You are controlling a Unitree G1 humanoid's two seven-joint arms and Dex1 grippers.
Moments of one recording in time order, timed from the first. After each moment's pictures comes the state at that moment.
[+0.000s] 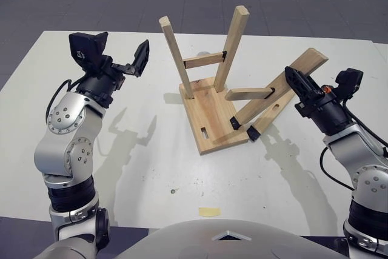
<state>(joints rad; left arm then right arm) -0.21 0.37 0.24 -0.55 -0.49 0.64 -0.18 0.03 -0.48 -0.34 -0.51 1.18 0.65 0.11</state>
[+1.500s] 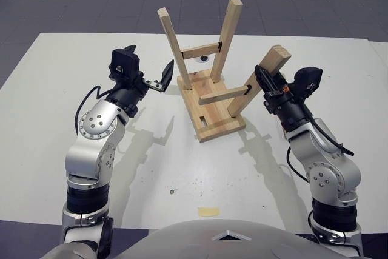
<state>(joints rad) -0.18 0.34 0.02 -0.51 -0.29 0.56 -0.21 -0.04 -0.29 -0.06 -0.55 0.69 0.50 0.08</state>
